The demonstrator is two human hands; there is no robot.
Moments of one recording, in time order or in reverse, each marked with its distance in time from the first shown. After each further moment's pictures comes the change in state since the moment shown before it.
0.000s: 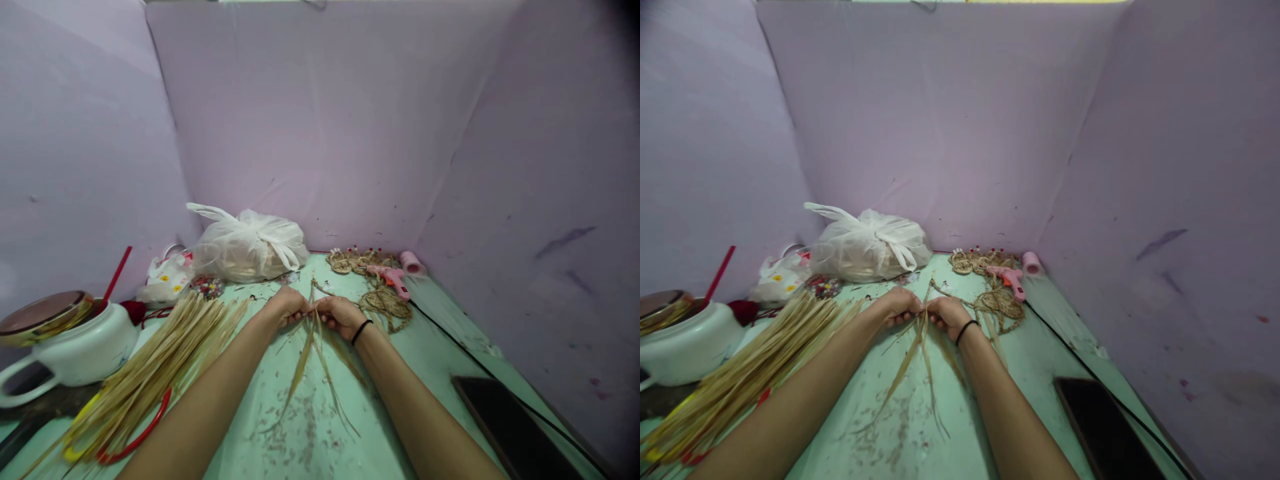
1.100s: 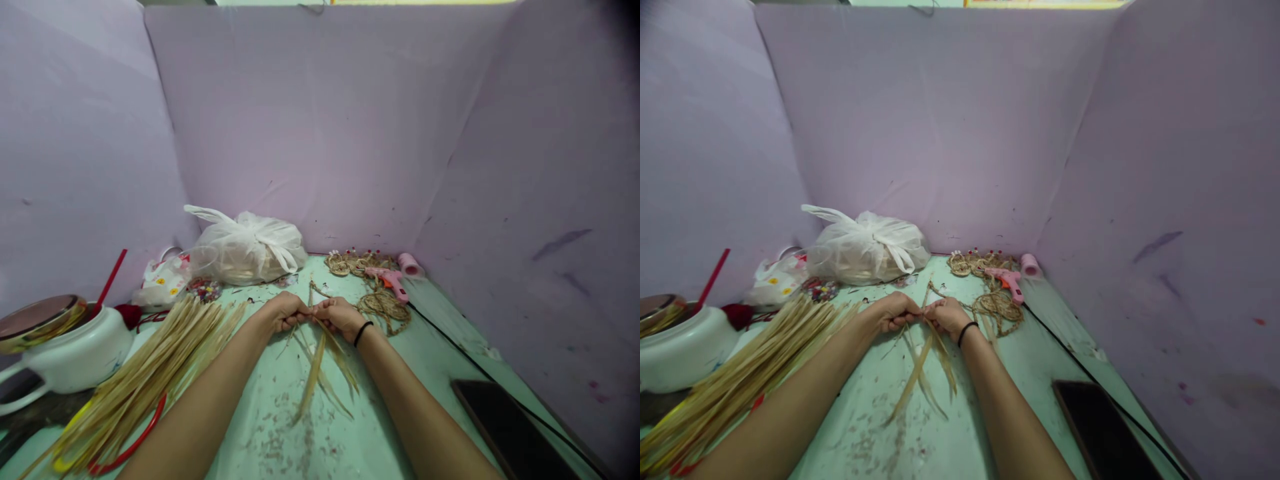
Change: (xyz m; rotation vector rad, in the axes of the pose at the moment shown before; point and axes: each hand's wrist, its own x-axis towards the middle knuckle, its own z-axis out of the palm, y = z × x) left_hand 0.010 -0.007 -0.004 -0.110 -0.187 -0.003; right_hand -0.006 -0.004 -0.004 -0.205 0.010 -0.045
